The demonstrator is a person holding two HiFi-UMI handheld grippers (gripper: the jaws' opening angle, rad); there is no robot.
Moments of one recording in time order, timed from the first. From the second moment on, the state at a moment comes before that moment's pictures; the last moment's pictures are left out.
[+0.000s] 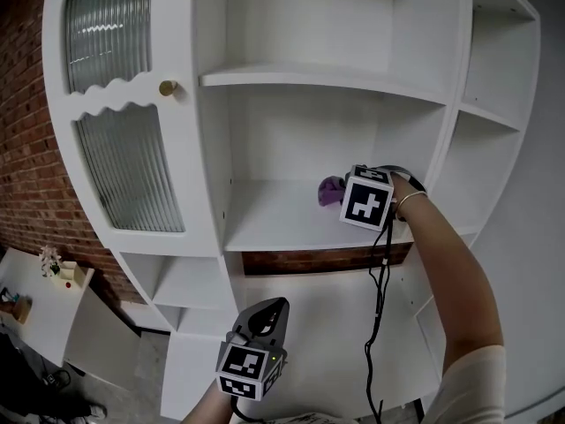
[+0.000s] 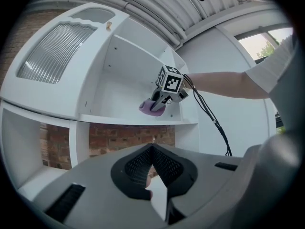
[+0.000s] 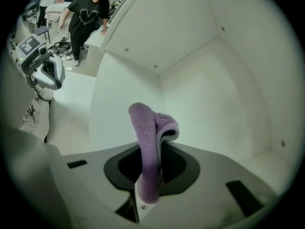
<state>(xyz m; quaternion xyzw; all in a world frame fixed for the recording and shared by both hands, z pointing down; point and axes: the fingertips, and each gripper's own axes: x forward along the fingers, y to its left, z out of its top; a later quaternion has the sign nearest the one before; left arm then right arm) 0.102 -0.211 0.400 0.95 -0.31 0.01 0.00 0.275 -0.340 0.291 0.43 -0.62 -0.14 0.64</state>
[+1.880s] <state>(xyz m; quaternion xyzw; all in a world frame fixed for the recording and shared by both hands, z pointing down) 0.105 -0.217 0.430 0.94 -0.34 0.05 0.02 0.334 -0.337 0.341 0.45 -0.56 -0.06 0.69</state>
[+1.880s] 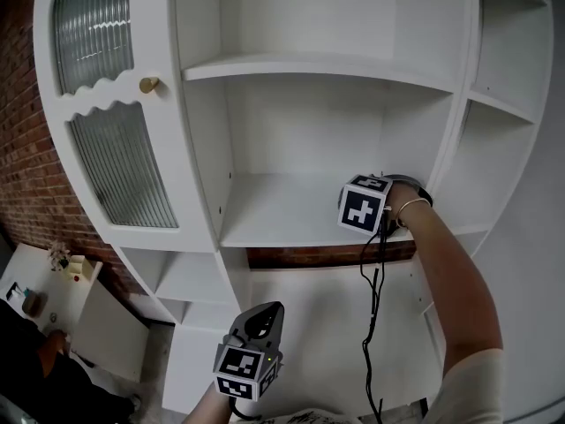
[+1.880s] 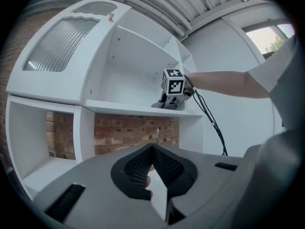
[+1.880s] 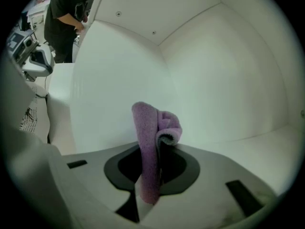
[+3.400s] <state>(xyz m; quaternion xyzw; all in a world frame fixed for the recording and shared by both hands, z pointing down) 0.074 -0.163 0.398 0.94 -0.34 -0.01 0.00 0.218 -0.174 0.406 0.64 -0.74 -0.04 0.20</state>
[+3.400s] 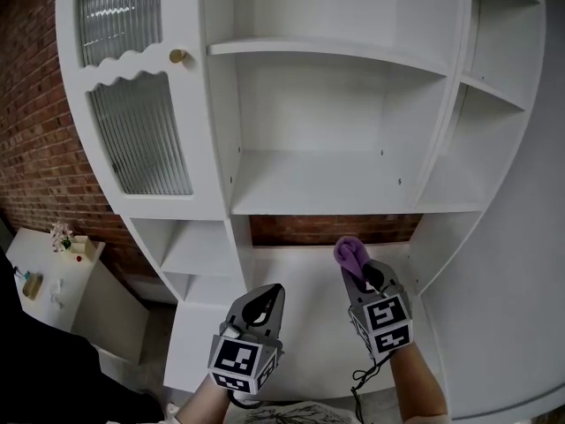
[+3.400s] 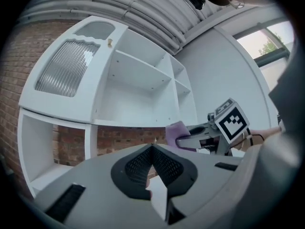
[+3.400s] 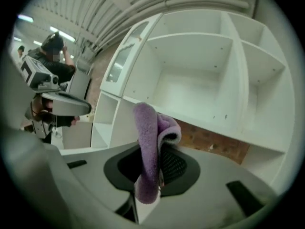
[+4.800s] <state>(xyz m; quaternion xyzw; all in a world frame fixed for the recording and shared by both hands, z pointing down) 0.056 -0.163 0.438 0.95 -0.32 0.00 -0.02 0.166 -0.112 0.448 0.54 -0.84 -0.05 0.02</state>
